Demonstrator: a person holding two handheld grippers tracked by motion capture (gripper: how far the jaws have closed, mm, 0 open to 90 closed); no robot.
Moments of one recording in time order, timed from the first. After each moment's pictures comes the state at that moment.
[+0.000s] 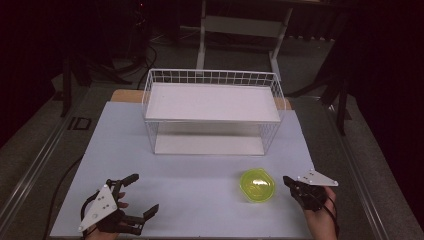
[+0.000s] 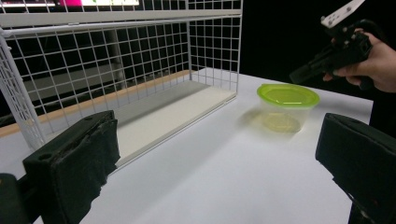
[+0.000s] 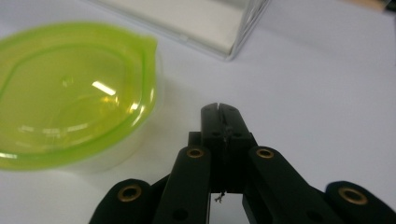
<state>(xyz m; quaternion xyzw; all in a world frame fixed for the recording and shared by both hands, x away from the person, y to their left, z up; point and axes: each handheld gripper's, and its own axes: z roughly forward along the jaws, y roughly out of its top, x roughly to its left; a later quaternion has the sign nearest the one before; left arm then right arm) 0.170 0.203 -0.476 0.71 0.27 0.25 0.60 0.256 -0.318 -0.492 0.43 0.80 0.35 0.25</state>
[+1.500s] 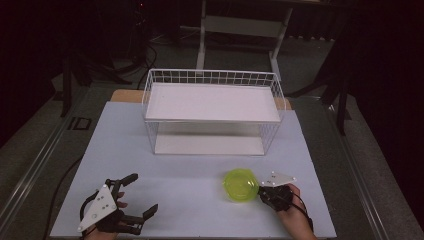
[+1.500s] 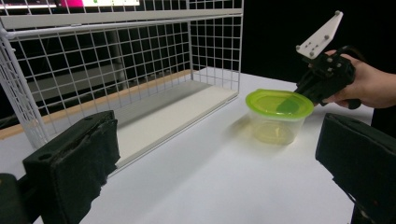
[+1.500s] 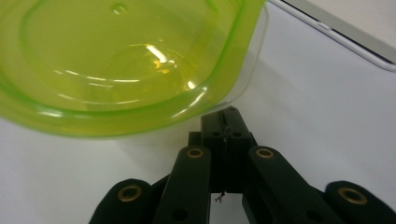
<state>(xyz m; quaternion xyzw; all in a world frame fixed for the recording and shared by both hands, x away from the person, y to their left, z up) 0.170 0.204 -0.476 0.71 0.27 0.25 0.60 0.266 -0.249 -0.522 0.33 0.87 0.34 0.16</state>
